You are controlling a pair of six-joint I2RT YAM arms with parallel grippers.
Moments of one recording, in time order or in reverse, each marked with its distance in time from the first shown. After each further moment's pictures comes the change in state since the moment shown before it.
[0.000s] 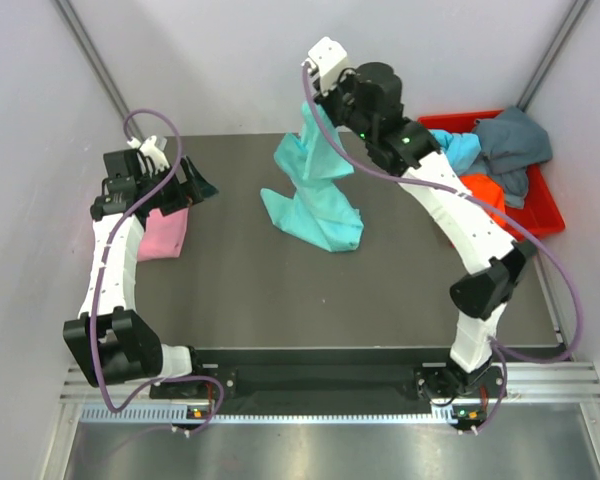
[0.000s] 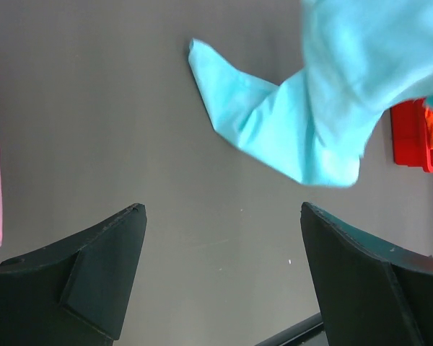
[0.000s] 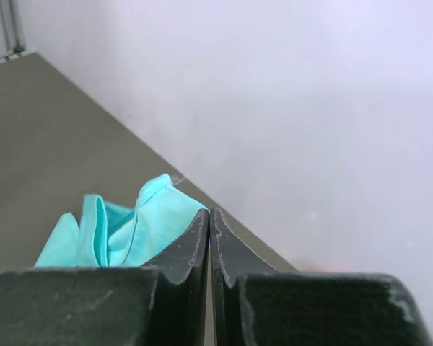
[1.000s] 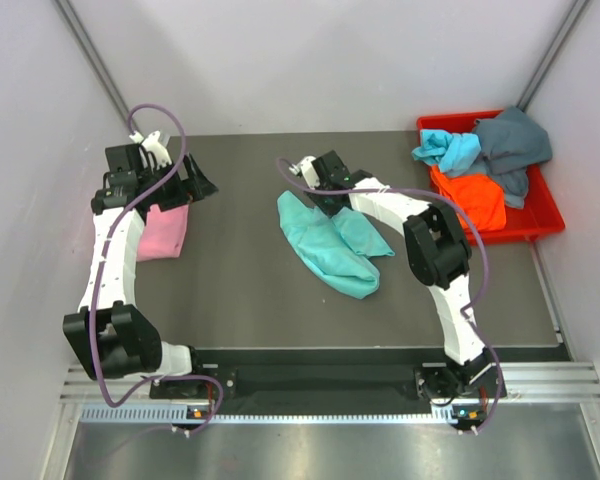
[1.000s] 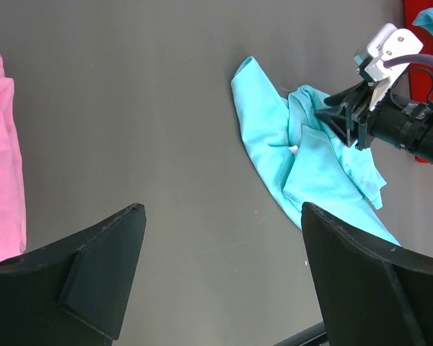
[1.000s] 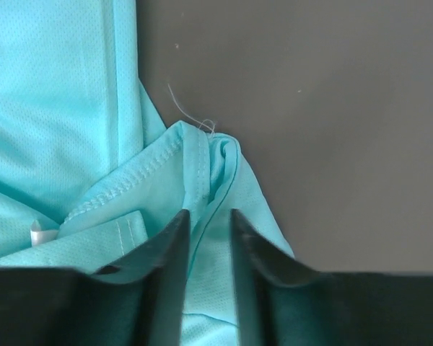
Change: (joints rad) left arm -0.016 0.034 0.053 -0.032 -0.036 0.054; right arm -0.047 0.349 -0.376 -0.080 -0.018 0.138
